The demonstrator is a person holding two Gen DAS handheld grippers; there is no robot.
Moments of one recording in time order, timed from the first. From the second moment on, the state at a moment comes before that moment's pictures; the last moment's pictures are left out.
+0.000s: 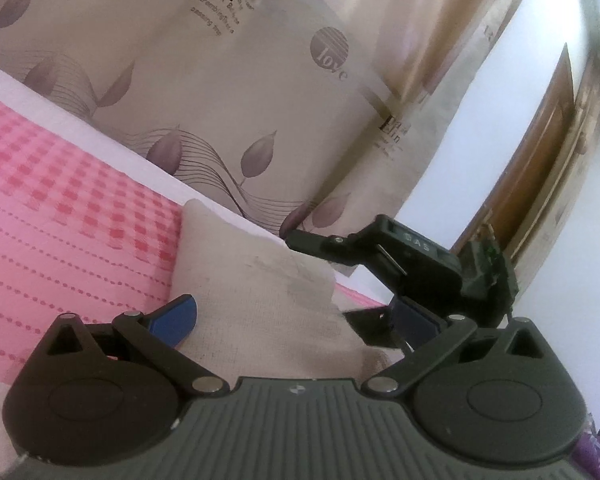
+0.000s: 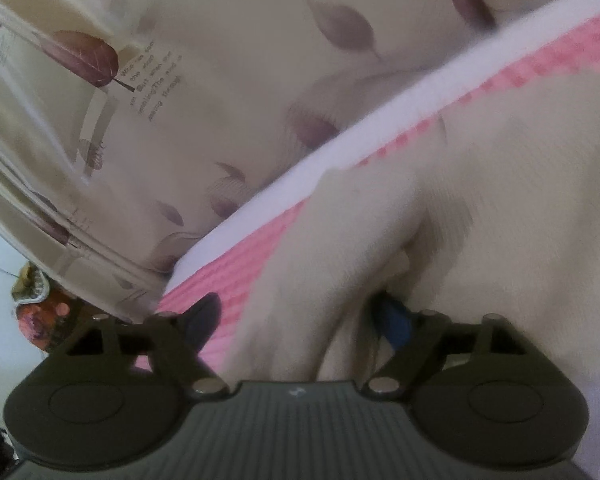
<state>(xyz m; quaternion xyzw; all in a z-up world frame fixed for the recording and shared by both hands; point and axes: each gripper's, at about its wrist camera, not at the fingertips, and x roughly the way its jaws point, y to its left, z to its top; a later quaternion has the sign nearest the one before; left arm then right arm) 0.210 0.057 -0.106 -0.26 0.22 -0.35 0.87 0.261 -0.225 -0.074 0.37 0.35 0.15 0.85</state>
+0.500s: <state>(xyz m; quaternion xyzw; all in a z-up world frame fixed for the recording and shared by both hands) 0.207 0.057 -0.102 -0.25 0.23 -0.32 0.89 0.232 -0.305 -0.027 0.35 0.27 0.12 0.89</state>
